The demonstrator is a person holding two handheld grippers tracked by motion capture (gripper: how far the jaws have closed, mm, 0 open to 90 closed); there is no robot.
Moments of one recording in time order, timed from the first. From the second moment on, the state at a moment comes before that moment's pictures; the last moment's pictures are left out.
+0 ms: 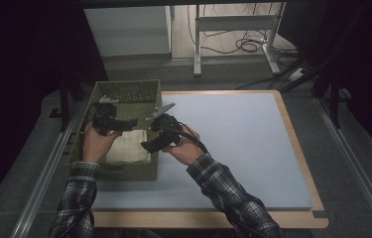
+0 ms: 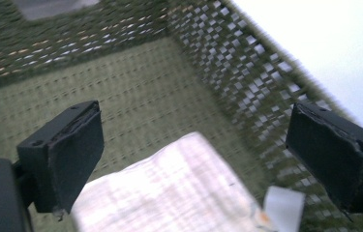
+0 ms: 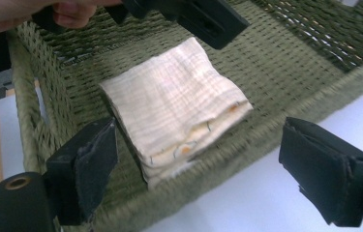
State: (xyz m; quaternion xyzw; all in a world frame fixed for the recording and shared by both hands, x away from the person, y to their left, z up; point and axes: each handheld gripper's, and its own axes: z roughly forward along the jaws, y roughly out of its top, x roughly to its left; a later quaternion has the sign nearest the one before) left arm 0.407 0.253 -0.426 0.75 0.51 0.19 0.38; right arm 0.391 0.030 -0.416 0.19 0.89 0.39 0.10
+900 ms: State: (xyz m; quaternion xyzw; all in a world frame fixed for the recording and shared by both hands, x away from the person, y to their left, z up) left arm 0.360 0.175 -0.411 0.78 0.45 0.20 0.39; right arm 0.368 -0.065 -0.435 0.21 0.89 0.40 0.11
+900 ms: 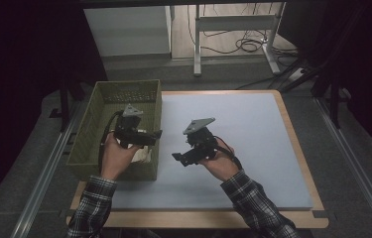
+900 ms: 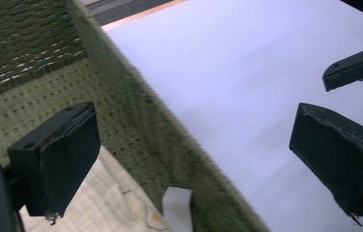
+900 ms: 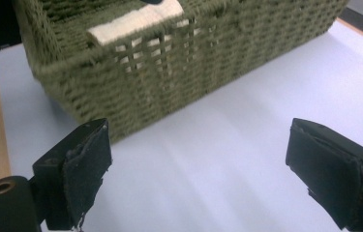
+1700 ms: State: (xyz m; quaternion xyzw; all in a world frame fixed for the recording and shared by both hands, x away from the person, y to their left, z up) left arm 0.314 0.086 -0.429 0.81 0.38 0.16 0.42; right arm 0.341 -0.146 -0.457 0.25 0.88 0.40 0.11
